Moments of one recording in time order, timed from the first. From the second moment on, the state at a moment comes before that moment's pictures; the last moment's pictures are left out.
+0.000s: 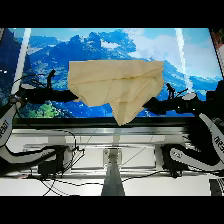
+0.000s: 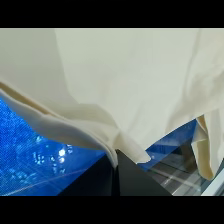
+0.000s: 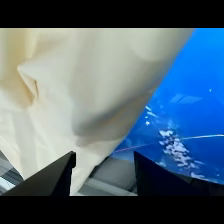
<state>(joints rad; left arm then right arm) 0.22 -1.44 0.74 0.59 -1.12 -0.72 -0.16 -1.27 0.52 -0.72 0.98 1.21</state>
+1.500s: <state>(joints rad) 0.18 -1.19 0.92 0.28 -0.67 -0.71 0.03 -1.17 0.99 -0.83 0.70 1.24</state>
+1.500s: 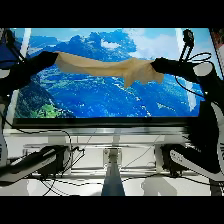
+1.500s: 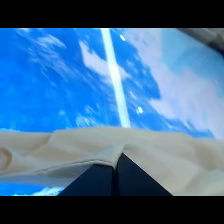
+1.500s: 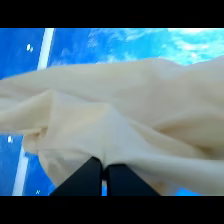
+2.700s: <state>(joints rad) 0.20 -1.64 1.16 0.62 -0.78 -0.97 -0.02 -1.63 1.26 -0.91 0.65 1.33</state>
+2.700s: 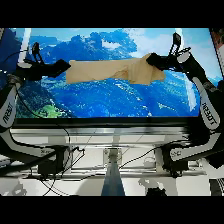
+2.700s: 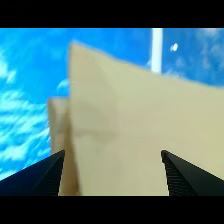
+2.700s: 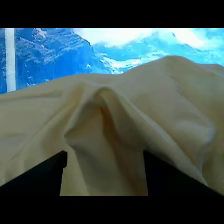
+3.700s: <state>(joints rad) 0.09 -1.45 1.37 0.84 -1.02 -1.06 0.27 -1.64 1.43 -0.95 0.64 1.31</state>
